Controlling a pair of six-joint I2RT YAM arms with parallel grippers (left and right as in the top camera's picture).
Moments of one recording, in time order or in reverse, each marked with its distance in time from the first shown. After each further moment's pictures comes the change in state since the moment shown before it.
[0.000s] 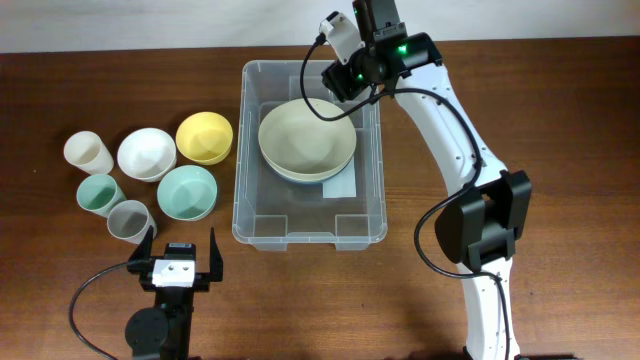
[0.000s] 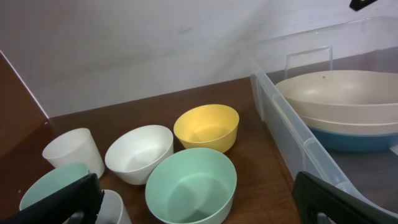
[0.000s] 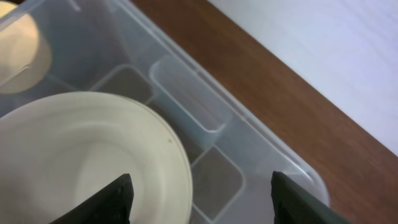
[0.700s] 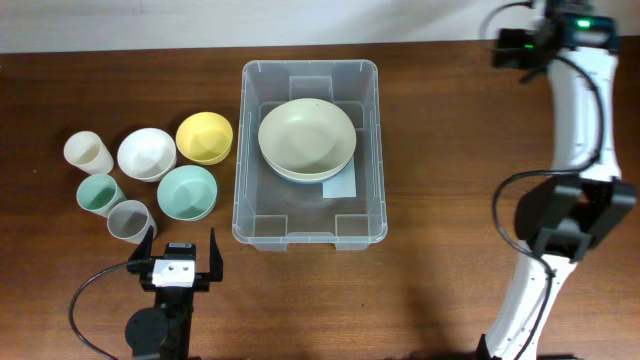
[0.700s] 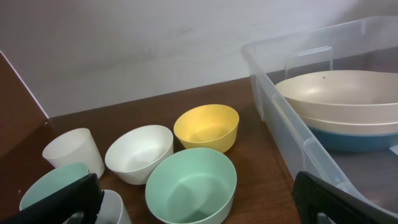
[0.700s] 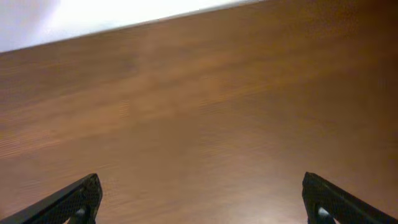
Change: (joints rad) left arm 0.000 0.000 0.000 0.000 0.000 0.000; right arm -0.541 -0.002 0.100 -0.192 0.274 0.369
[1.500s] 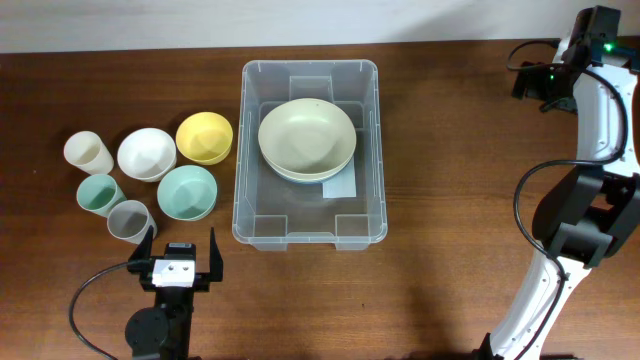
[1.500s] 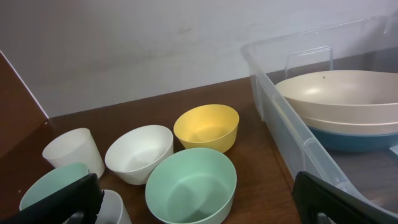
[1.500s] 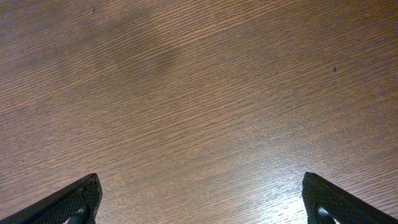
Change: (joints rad) left arm 0.000 0.000 0.000 0.000 0.000 0.000; right arm -0.118 0.000 -0.211 0.056 -0.075 0.010
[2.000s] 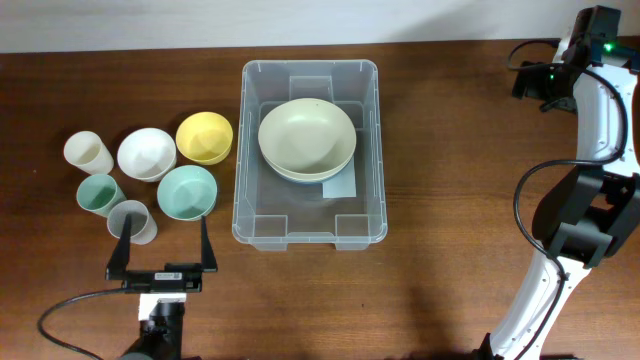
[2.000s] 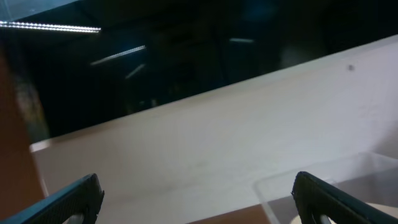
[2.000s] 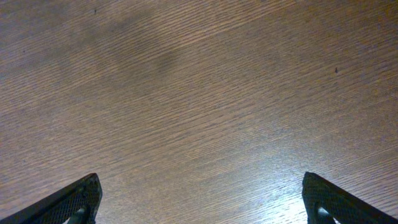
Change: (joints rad) left arm 0.000 0.009 0.012 0.512 0.088 0.018; right arm 0.000 0.000 0.000 0.003 -0.004 -0.001
